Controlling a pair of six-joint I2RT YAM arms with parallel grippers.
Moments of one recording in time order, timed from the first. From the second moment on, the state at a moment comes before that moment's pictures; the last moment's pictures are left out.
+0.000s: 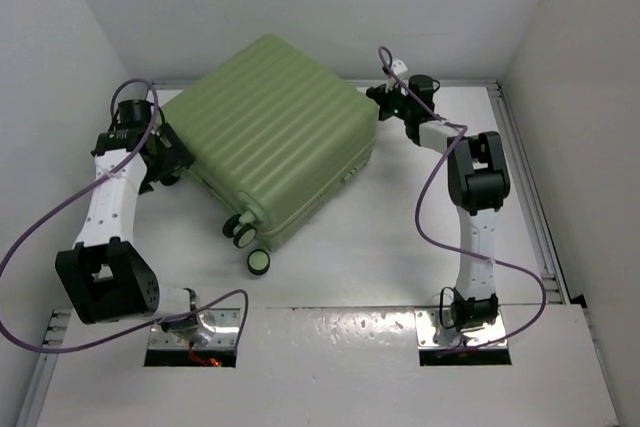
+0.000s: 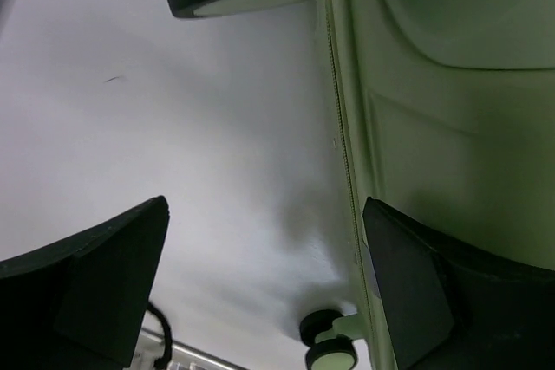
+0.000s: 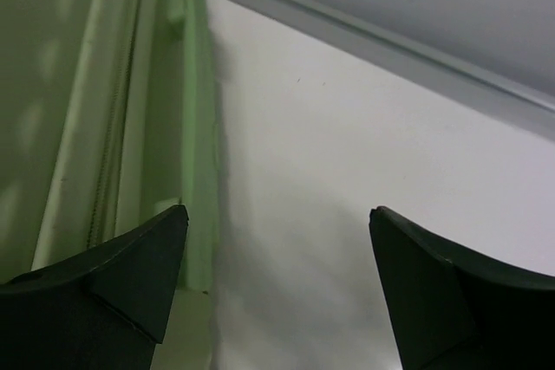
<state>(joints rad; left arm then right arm) 0.18 1.36 1.27 -0.91 -0.18 -0.46 0.15 2.30 1.56 0.44 -0.58 0.04</state>
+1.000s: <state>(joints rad) 0.16 1.77 1.37 -0.34 0.30 -0.25 -0.02 1.80 1.03 0.18 -0.62 0.12</state>
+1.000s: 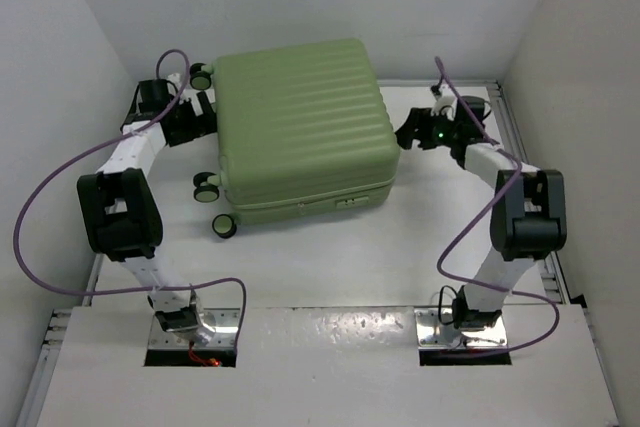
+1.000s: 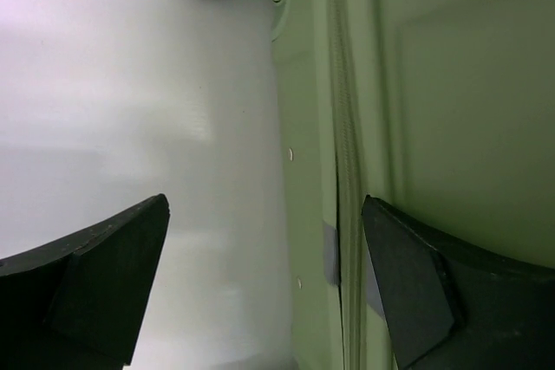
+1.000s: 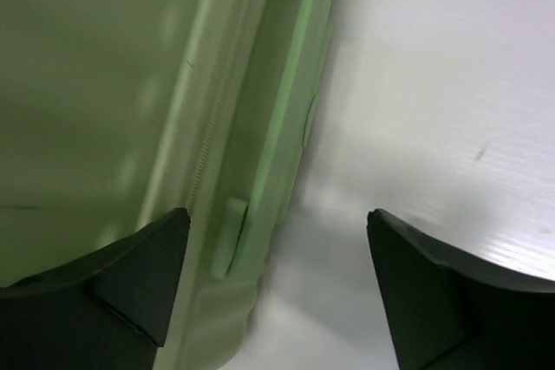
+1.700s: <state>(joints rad) 0.40 1.42 1.60 -1.10 0.52 0.96 0.07 1.04 0.94 -0.45 -0.71 0.02</state>
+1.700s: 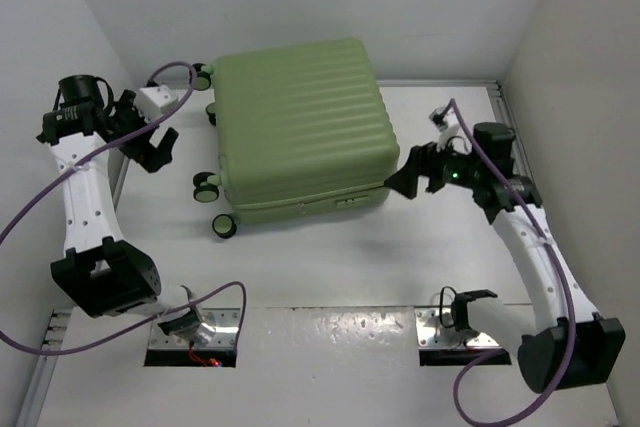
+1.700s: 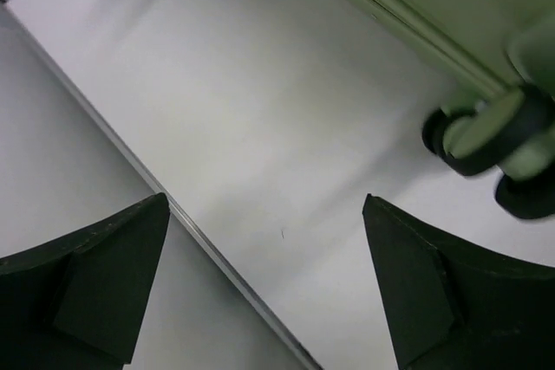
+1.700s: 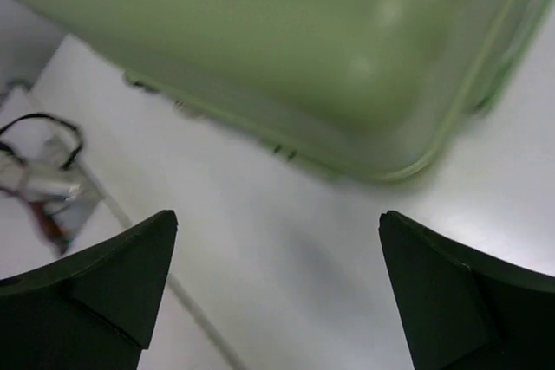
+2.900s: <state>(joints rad) 0.13 1.41 1.32 -1.29 0.61 1.35 1.10 1.34 0.72 -0.02 0.45 0.39</state>
